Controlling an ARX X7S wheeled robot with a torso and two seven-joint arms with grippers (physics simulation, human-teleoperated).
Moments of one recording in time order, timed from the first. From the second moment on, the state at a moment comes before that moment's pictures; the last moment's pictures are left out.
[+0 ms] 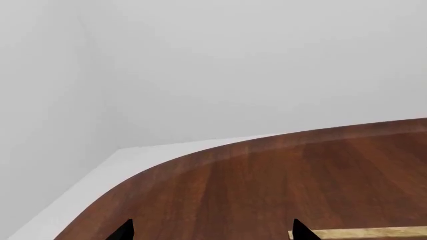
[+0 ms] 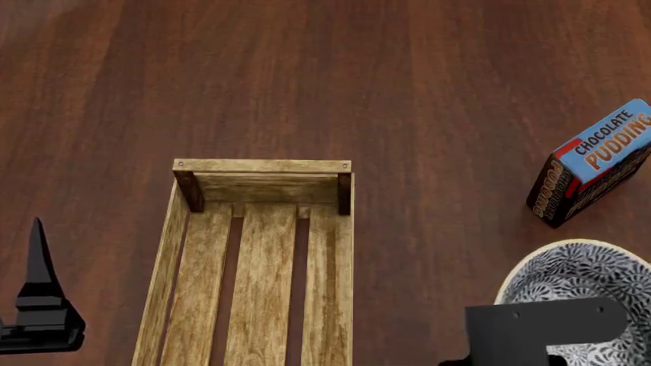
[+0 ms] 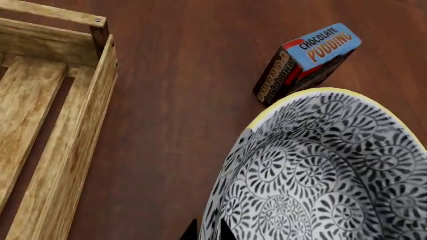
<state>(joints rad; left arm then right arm) -0.10 -0.38 0.14 0.66 -0.19 -0.40 -0.42 0.39 0.44 0.04 -0.72 1.11 1.47 0.89</state>
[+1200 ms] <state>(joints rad) -0.11 -0.39 0.13 0.65 -0.21 -0.40 -0.43 0.88 0.80 -0.17 -0.28 1.20 1.48 0.86</state>
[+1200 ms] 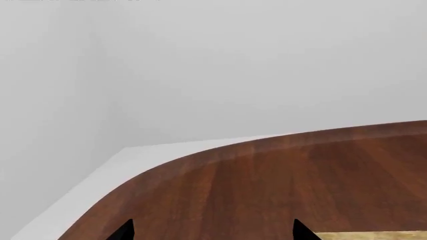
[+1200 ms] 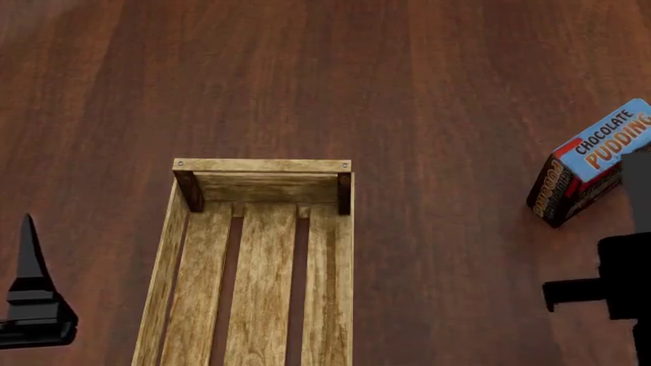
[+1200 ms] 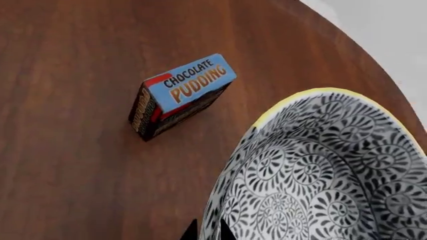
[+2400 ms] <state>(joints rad) -0.13 -0.40 0.09 0.64 -0.25 -0.43 -0.46 0.48 1.16 0.08 -0.24 1.44 1.29 0.92</state>
